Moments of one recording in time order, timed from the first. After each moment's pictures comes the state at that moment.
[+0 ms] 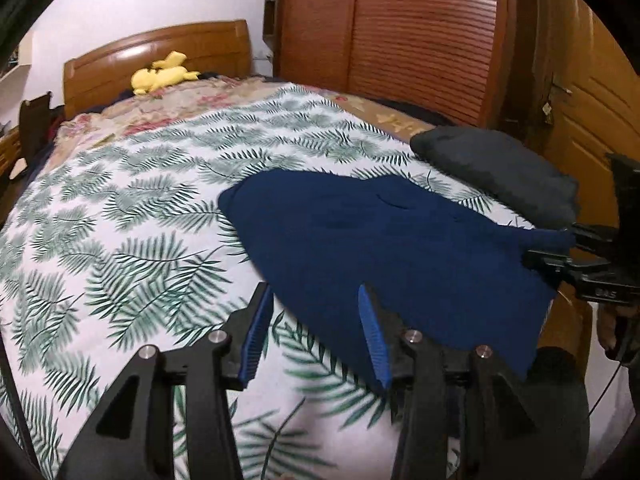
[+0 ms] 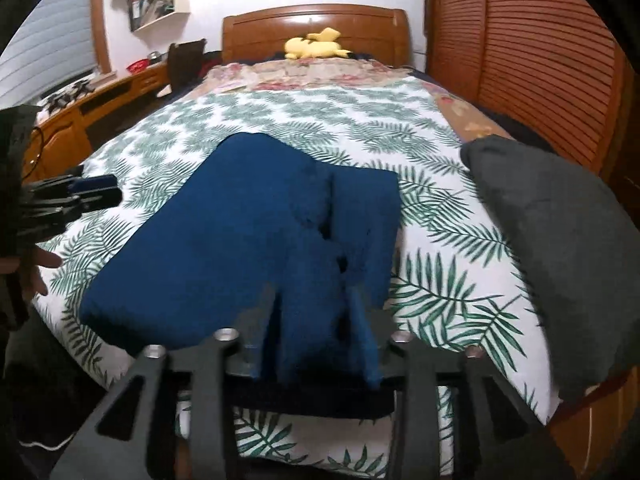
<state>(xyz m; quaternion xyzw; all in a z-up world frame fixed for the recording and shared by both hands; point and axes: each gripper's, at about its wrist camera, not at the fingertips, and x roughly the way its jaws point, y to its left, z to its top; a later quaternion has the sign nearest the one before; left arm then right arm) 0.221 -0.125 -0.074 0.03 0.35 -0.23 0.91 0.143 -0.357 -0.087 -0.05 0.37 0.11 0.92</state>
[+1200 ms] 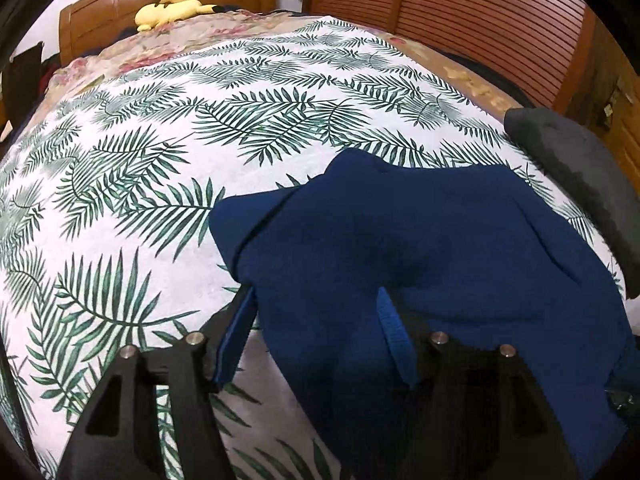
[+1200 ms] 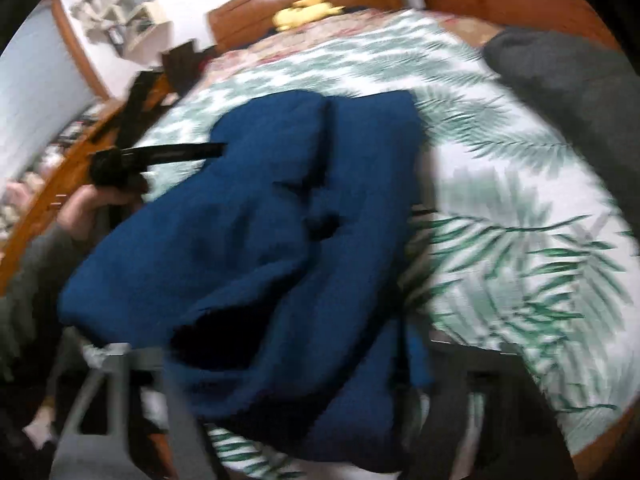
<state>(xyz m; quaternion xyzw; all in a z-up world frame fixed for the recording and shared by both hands) 0.388 -0.147 -0.149 0.02 0.45 -0.19 0.87 0.170 -0.373 -0.146 0.08 0.44 0.19 0.87</state>
